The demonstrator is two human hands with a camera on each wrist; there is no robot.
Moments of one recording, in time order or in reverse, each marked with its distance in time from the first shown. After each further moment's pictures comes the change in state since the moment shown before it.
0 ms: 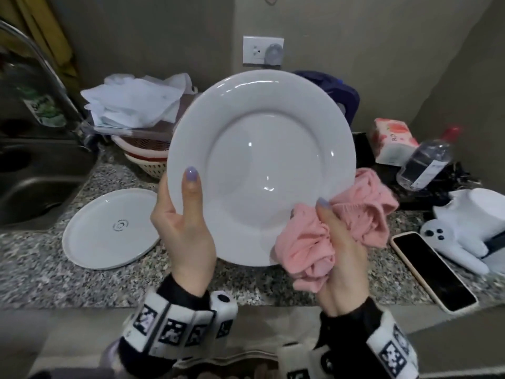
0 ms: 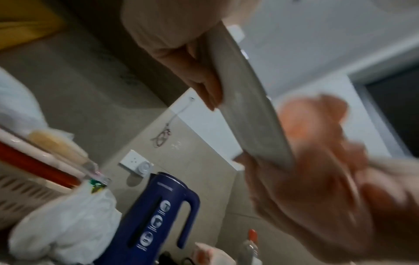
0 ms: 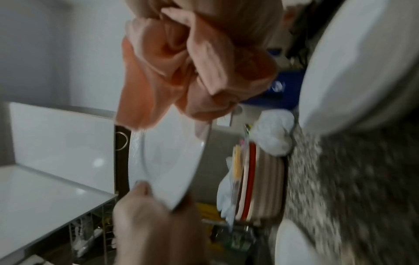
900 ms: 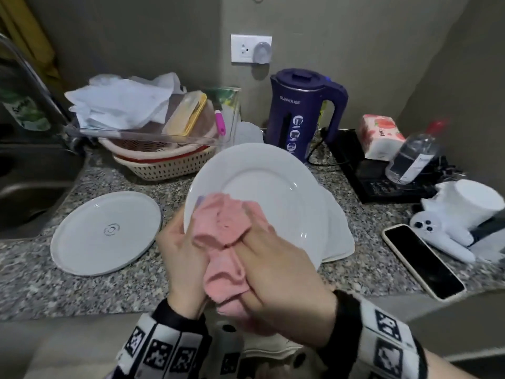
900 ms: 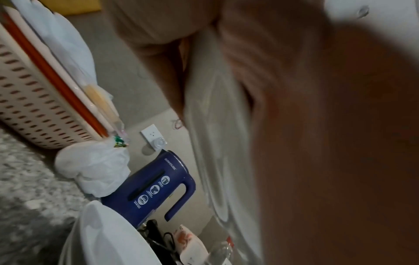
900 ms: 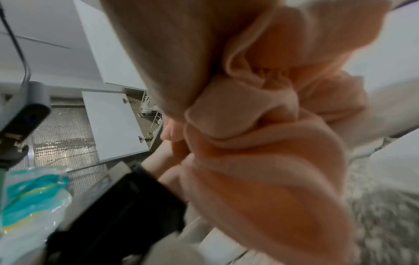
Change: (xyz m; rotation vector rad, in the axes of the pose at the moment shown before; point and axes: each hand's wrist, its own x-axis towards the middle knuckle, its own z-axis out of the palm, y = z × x) left_hand -0.016 -0.015 -0.022 0.180 -0.065 -0.237; right_hand -0.022 0.014 0.022 -1.884 -0.918 -0.504
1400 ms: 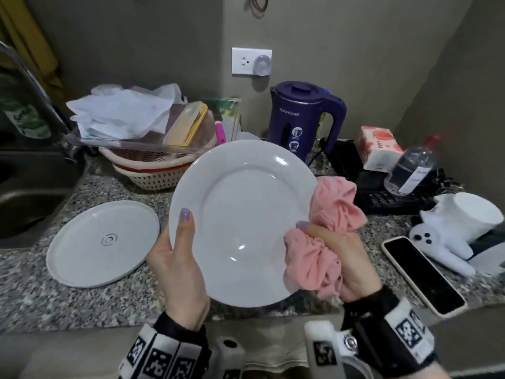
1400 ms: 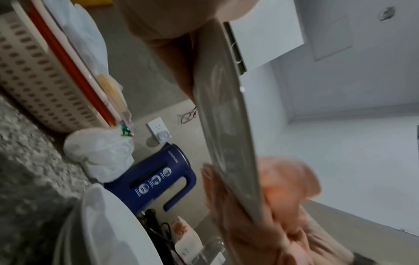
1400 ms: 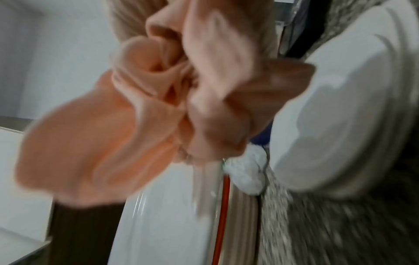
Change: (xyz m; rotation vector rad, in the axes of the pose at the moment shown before) left_hand -0.001 0.005 0.010 -0.349 0.149 -0.112; right_hand -0.010 0.078 -0.004 1.756 0.530 0.724
